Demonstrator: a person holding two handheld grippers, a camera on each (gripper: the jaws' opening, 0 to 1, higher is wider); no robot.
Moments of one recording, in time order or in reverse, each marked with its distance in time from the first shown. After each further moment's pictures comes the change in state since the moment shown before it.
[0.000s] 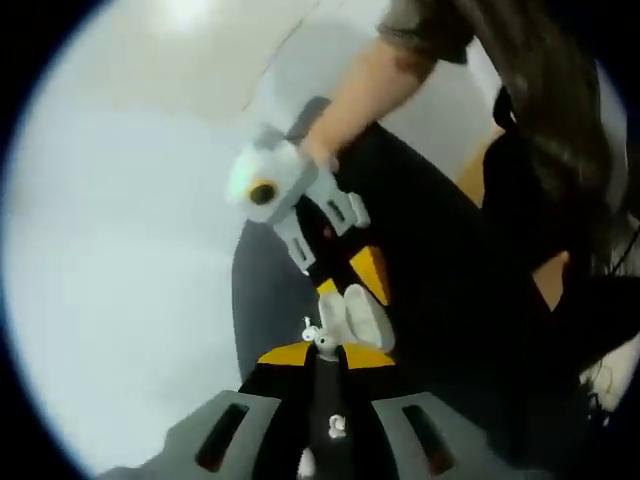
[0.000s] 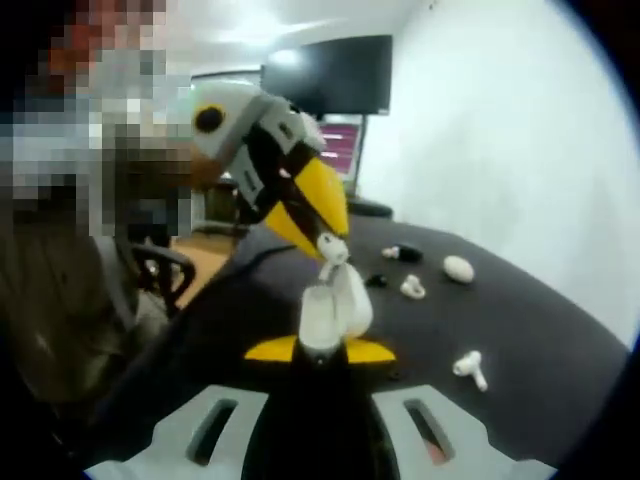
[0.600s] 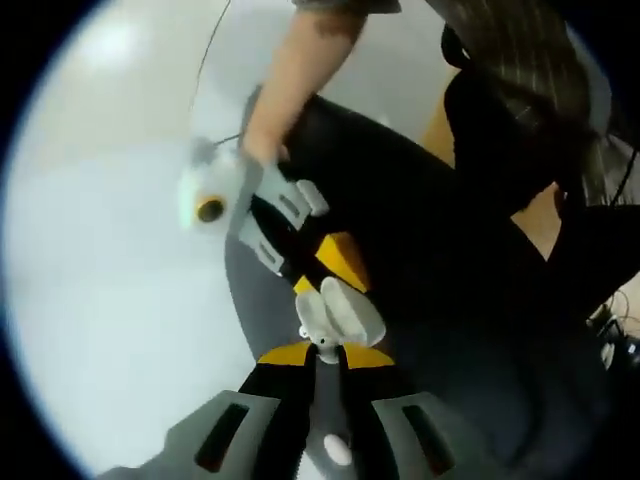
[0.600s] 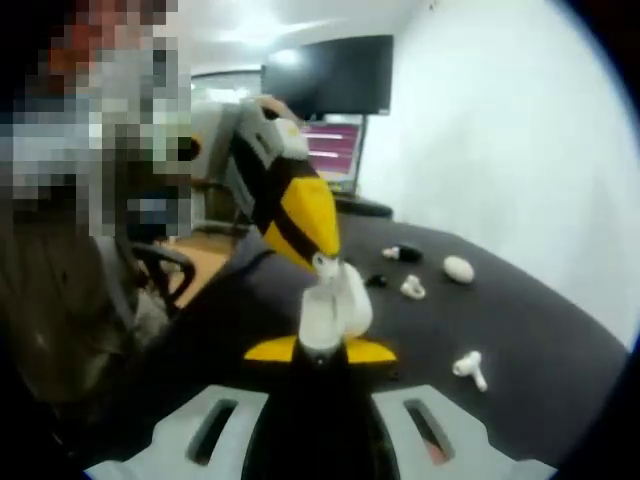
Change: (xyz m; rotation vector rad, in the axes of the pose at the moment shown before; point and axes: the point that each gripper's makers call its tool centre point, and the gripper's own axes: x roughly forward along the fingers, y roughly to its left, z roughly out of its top) left arm 0.008 -0.012 -0.001 0.219 0.080 -0.027; right arm 0.000 -0.001 0.000 -0.004 0.001 0.000
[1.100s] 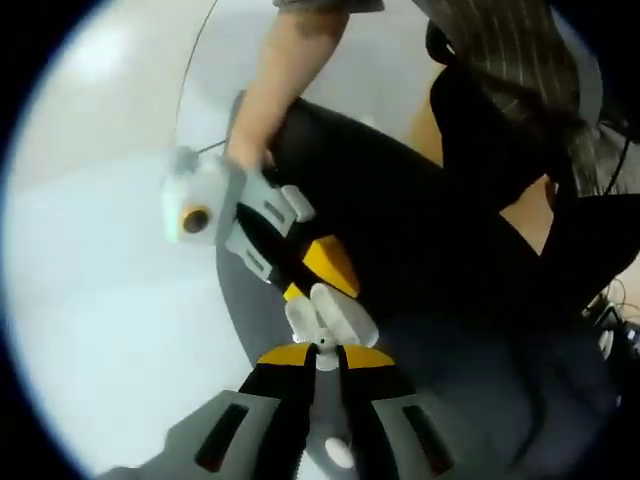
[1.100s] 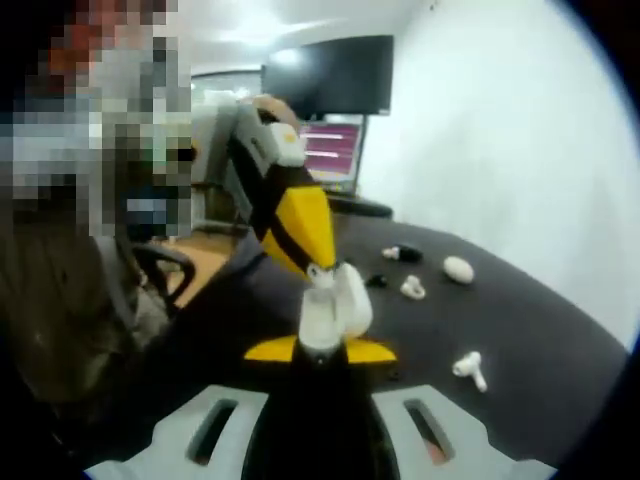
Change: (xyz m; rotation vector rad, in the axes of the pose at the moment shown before) left arm 0.004 -0.006 0.002 0.047 0.000 -0.035; right arm 0.000 0.000 -0.001 -0.002 0.000 0.000
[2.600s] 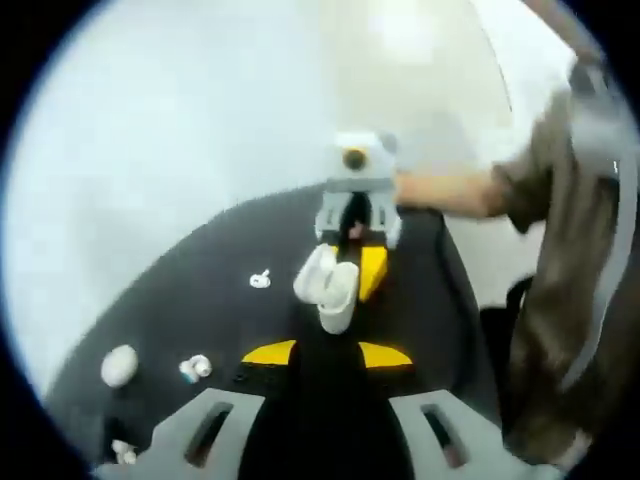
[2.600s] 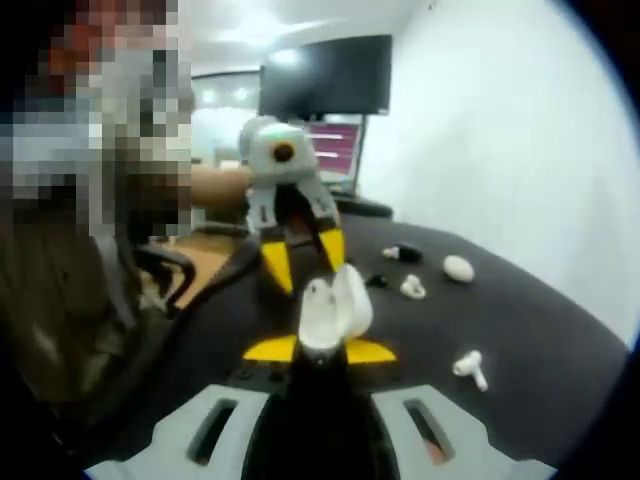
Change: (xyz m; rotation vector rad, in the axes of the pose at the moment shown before) left arm 0.004 -0.025 -0.032 -1.274 -0.492 -0.051; right arm 0.000 0.000 0.001 0.009 -0.002 0.001
